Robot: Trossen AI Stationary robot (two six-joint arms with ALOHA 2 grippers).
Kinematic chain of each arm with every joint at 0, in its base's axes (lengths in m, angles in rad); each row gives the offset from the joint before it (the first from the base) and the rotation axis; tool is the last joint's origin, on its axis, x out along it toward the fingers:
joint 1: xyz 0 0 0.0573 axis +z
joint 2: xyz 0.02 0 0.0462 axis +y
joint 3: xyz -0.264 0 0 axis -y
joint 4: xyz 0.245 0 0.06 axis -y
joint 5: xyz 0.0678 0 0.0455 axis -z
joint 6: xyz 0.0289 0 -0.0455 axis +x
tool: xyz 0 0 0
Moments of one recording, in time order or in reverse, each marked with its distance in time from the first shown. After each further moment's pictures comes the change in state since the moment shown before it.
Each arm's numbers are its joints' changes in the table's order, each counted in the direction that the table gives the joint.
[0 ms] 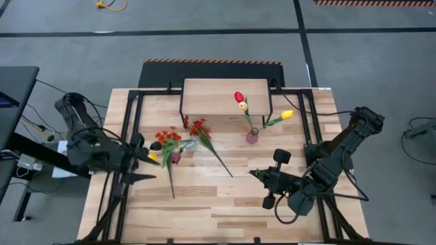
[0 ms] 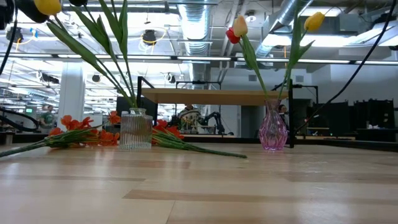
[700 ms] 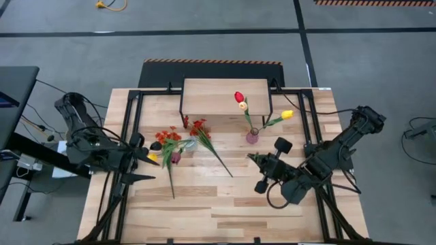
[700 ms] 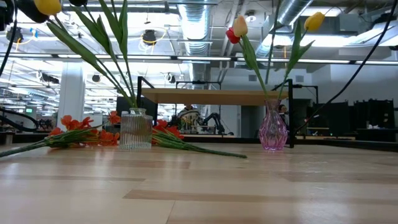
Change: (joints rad) left arm 0.001 -0.007 -0.006 0.026 0.029 0.086; right arm -0.098 -0.020 0.000 0.020 0.120 -0.005
